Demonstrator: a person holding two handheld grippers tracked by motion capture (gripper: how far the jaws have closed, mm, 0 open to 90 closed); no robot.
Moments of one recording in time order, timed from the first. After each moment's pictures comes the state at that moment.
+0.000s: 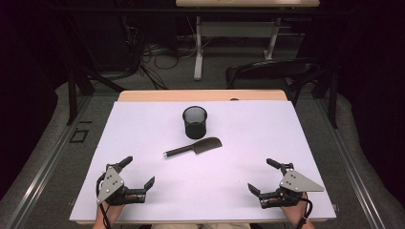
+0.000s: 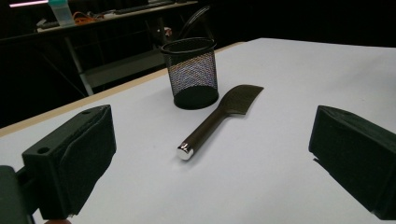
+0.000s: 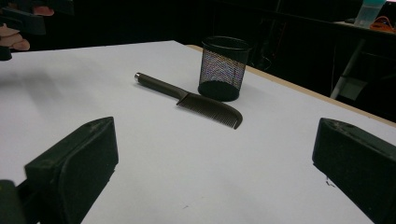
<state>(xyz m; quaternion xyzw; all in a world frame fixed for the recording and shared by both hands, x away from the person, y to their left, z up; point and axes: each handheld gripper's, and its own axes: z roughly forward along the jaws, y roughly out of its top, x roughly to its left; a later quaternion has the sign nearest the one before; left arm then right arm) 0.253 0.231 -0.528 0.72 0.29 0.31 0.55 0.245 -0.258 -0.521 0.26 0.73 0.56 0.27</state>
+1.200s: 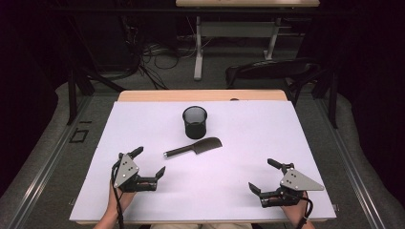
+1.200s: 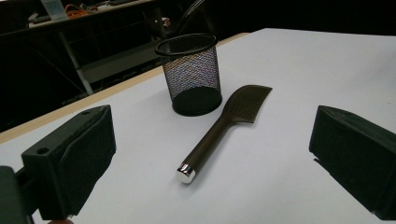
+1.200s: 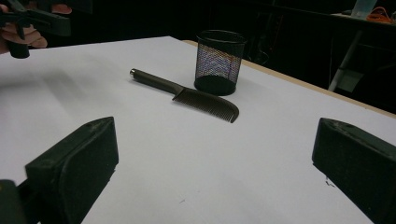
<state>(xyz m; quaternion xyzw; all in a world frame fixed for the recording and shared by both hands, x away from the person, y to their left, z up) 0.286 0.203 -0.524 0.74 0.29 0.31 0.53 0.247 -0.260 -0.523 0.28 0.73 0.56 0.27</state>
